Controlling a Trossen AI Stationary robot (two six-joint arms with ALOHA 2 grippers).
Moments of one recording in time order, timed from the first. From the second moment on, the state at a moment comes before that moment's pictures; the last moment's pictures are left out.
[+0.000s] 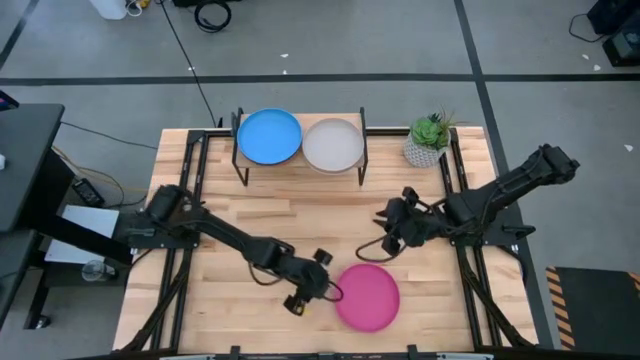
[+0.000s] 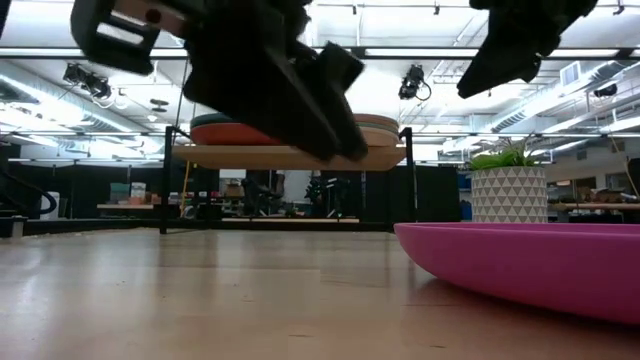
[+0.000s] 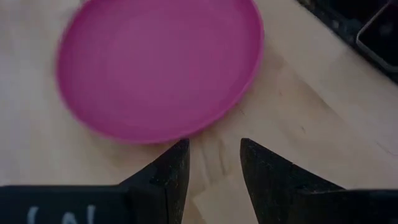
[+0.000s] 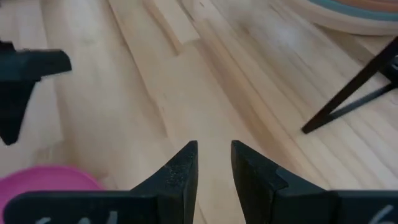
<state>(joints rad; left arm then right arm) -0.40 1.91 1.21 -0.08 0.00 0.22 0.40 1.16 0.84 -0.57 0.61 0.64</state>
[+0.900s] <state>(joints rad) -0.39 2.13 1.42 -0.19 0.05 0.70 0.50 1.14 0.83 -0.57 0.74 0.71</state>
